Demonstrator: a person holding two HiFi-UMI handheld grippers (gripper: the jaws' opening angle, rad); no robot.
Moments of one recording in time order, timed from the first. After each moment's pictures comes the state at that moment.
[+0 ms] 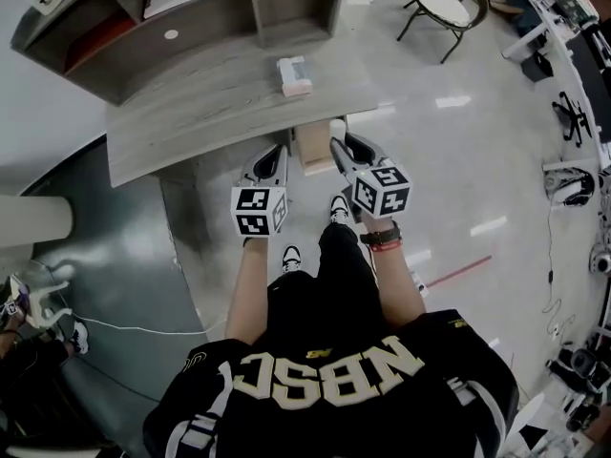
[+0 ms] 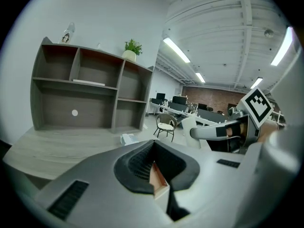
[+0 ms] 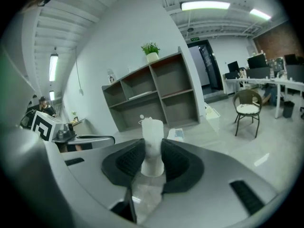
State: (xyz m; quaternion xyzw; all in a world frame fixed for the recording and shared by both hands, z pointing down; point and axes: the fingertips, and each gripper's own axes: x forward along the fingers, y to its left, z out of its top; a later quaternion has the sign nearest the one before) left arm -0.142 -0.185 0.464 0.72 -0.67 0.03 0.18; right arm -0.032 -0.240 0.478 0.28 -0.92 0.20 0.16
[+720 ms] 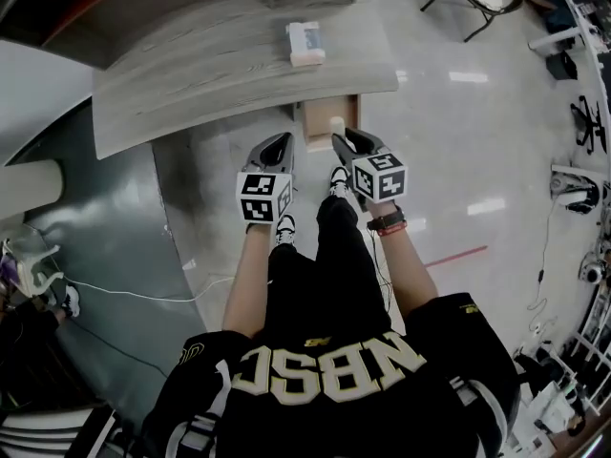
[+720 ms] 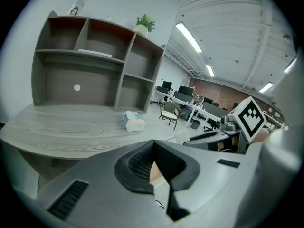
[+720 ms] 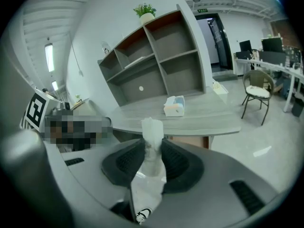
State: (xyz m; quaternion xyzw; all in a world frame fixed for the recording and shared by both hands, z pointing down) left arm -0.144 -0.200 0.552 0.69 -0.67 0.05 0.27; right arm -0.041 -0.249 0.605 0.21 -0.90 0.24 0.28
